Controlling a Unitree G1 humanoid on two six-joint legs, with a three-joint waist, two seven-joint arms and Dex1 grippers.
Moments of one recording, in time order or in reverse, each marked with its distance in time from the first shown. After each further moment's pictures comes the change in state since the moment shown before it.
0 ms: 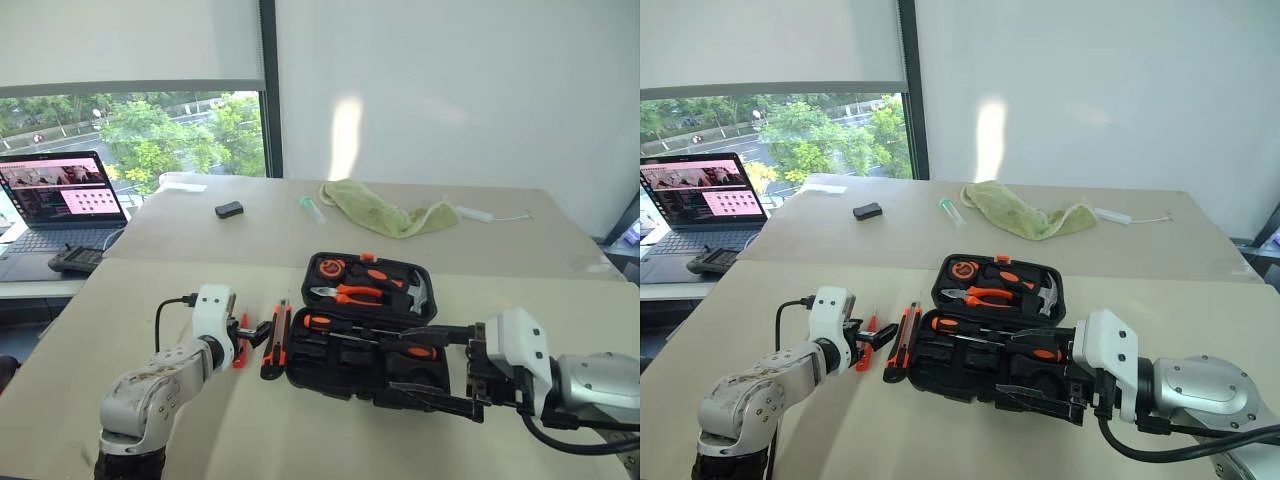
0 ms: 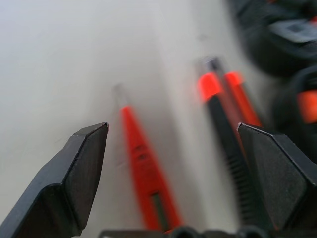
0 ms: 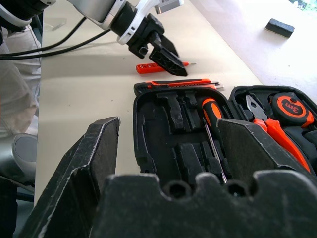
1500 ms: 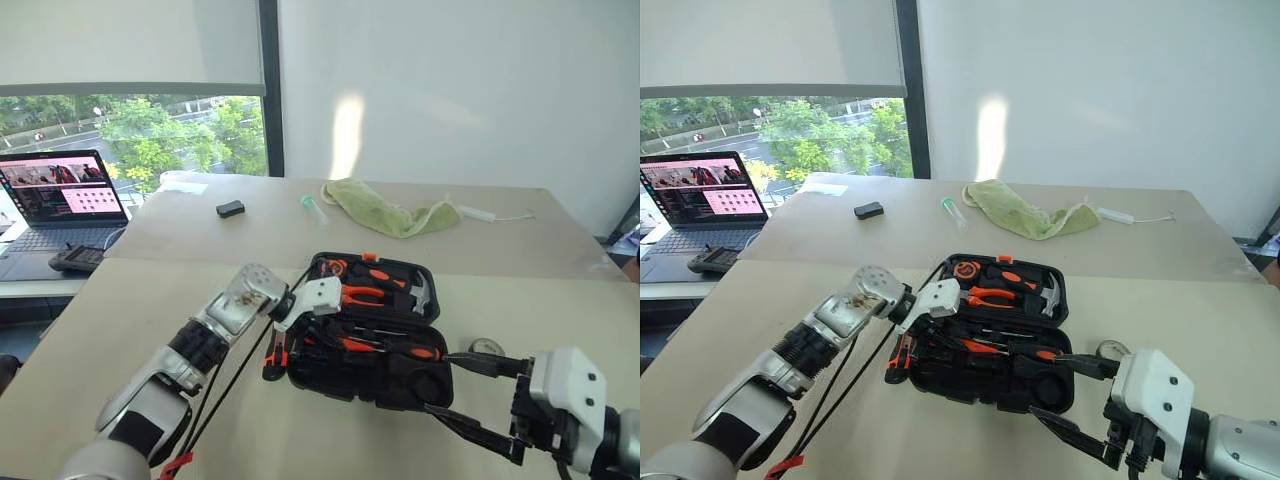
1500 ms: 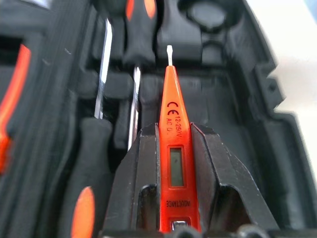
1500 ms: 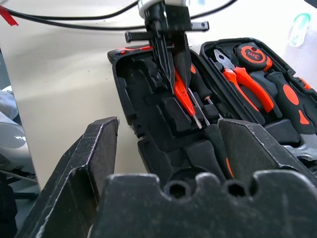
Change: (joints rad) left arm -0.665 0.093 -0.707 0.836 0.358 -0.847 -1.287; right arm 0.416 0.061 -0.314 -0.181 0.020 -0.025 -0.082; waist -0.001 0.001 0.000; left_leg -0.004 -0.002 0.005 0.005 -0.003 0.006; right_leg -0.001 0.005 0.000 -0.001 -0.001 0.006
